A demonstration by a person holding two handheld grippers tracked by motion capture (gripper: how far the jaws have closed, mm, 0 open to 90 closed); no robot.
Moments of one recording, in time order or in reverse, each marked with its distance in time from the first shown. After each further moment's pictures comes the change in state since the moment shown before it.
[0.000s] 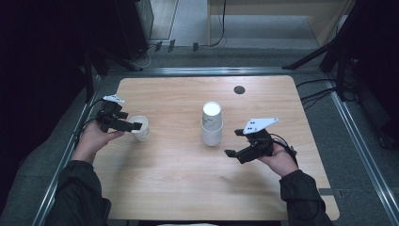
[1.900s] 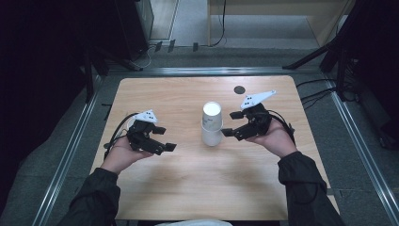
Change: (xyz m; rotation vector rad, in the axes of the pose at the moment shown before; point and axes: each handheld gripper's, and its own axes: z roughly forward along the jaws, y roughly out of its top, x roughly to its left) left arm -0.124 0.008 0.016 -0.063 -0.280 0.197; right arm -0.026 0.063 -0.010 0.020 0.045 0.008
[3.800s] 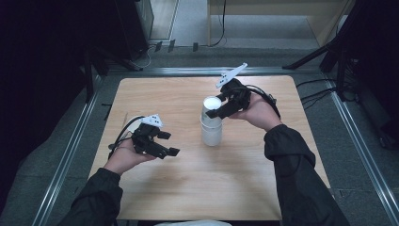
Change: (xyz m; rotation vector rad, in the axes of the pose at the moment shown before) left arm -0.001 -0.003 0.012 0.046 -0.045 0.024; right arm -0.016 0.077 0.031 0.152 0.021 -0.090
